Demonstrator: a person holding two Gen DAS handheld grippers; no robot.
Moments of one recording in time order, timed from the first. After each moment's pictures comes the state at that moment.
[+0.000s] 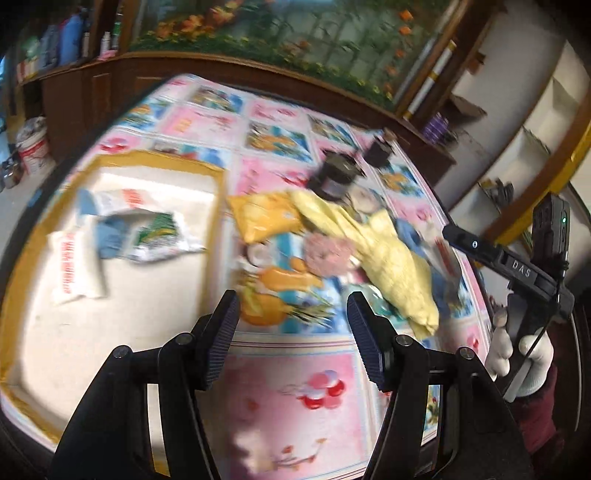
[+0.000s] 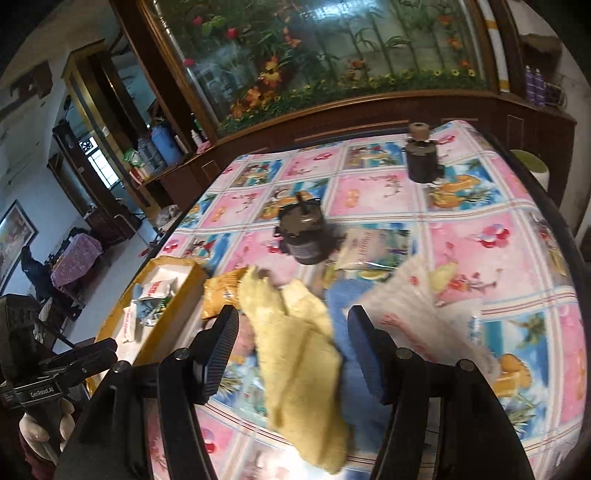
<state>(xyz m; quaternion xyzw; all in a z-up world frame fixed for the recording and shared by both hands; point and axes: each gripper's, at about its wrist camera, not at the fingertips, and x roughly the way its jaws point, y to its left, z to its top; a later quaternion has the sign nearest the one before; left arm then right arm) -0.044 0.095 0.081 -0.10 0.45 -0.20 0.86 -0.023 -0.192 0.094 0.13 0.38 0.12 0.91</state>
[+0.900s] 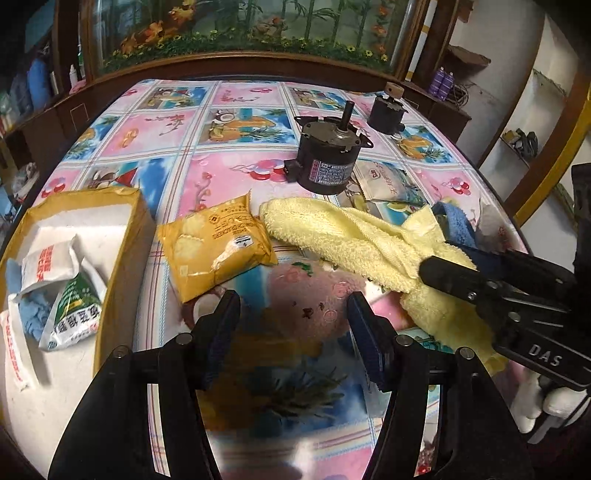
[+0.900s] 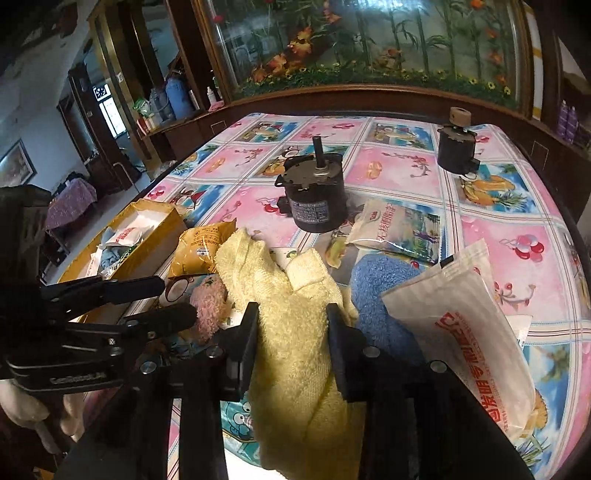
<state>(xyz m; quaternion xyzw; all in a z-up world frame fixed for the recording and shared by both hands) 0.033 0.013 0.031 0.01 0.45 -0.18 0.87 0.004 -0.156 0.051 0.05 0.41 0.16 0.90</state>
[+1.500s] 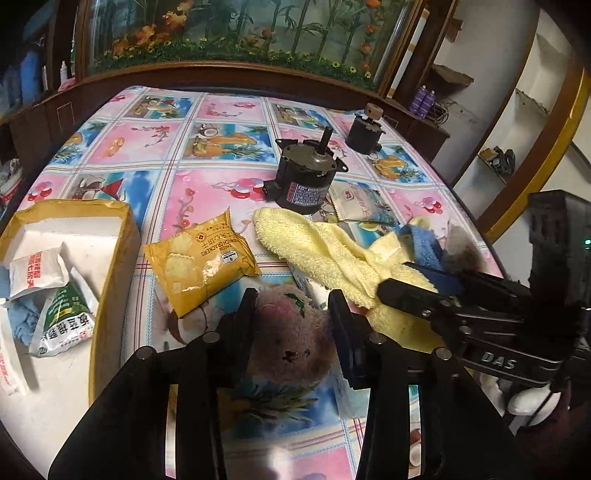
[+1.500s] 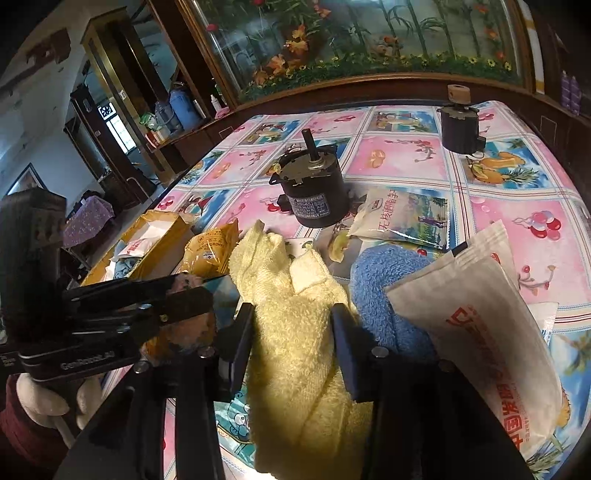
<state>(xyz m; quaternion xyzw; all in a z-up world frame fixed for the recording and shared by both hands) 0.020 0.027 0.055 -0.04 0.43 -0.22 0.88 0.009 -0.156 0.047 0.07 0.41 0.18 0.89</state>
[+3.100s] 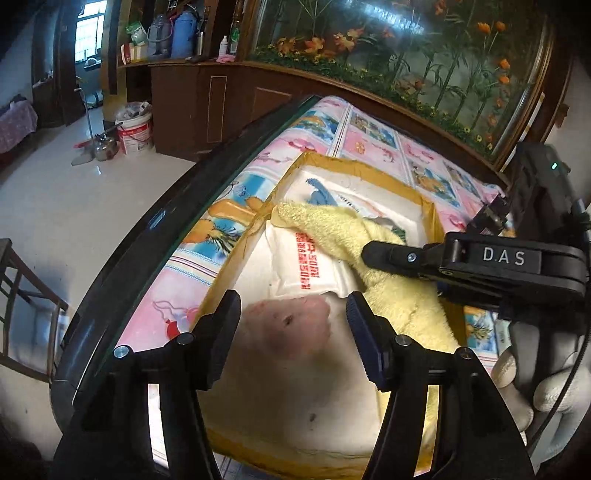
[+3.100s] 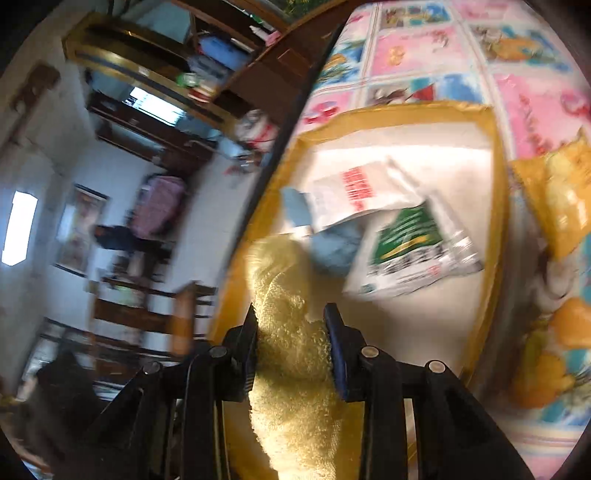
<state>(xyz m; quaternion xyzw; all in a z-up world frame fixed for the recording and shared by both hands) -0.049 0.252 0.041 -0.12 0.42 0.01 0.90 0.049 0.107 0.031 0.18 0.53 0.28 0.78</state>
